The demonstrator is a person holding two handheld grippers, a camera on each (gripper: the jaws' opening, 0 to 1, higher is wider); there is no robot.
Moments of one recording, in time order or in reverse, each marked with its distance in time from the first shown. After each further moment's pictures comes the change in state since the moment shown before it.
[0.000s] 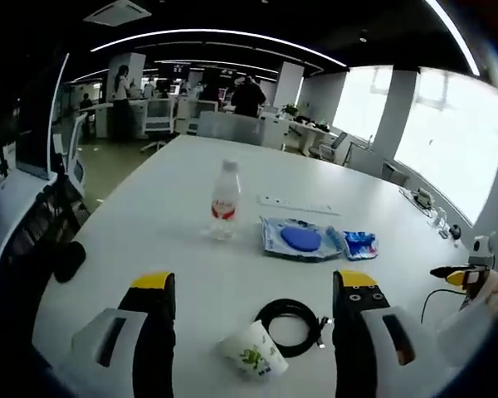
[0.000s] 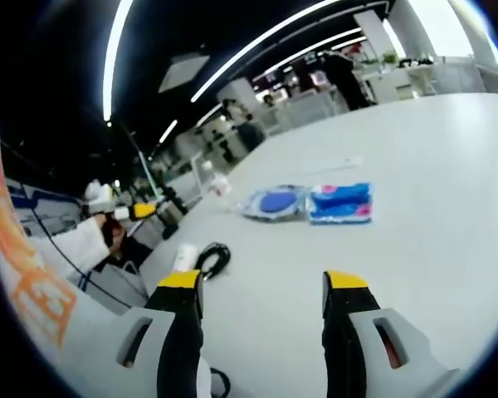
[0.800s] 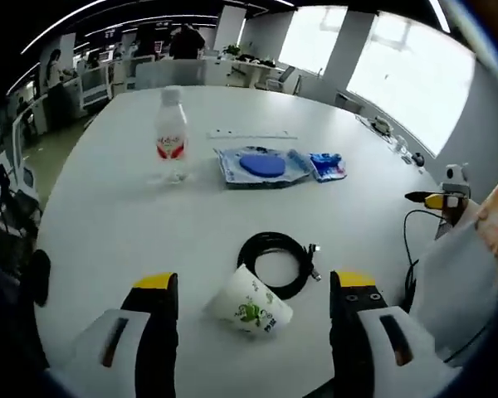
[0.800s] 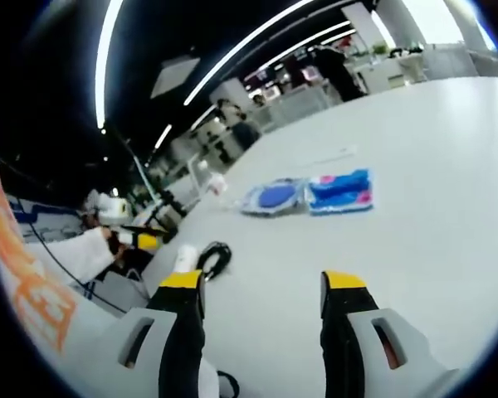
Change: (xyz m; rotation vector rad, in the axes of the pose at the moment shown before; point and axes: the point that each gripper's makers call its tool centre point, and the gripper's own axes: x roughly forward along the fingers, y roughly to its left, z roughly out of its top) left arm 0.019 -0.008 -0.077 0.230 0.379 -0.270; right arm 0.003 0.000 -0.010 0.066 -0.008 -0.011
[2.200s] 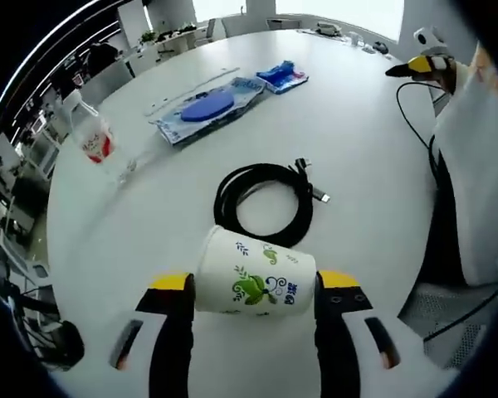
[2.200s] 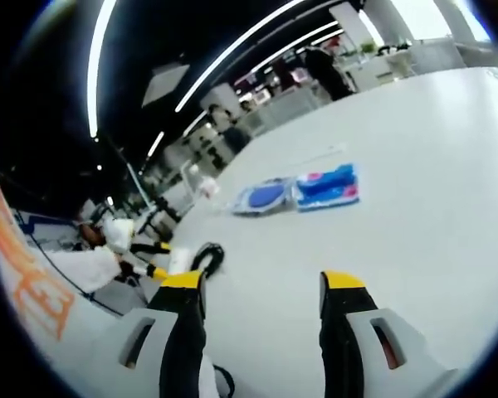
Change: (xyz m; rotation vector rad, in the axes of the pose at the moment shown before) left arm 0.026 -0.017 -0.048 0.469 0.213 0.038; right arm -0.009 -0.009 -0.006 0.043 -0.023 -0.032
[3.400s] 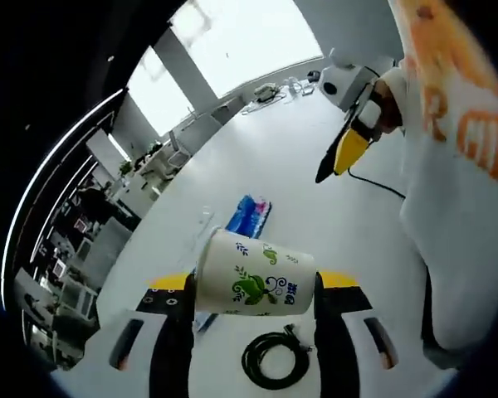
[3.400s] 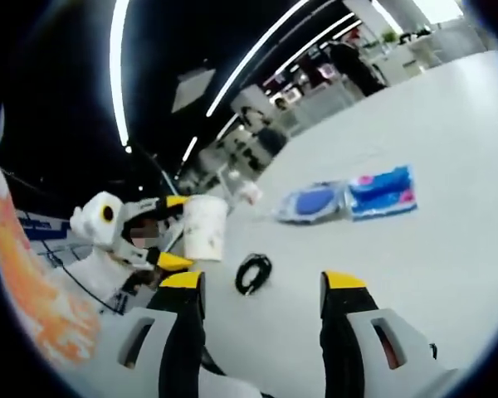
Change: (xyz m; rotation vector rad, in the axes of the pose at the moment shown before) left arm -0.053 -0.085 0.195 0.501 -0.432 0.094; right arm 0.034 0.063 0.021 0.013 0.010 0.246
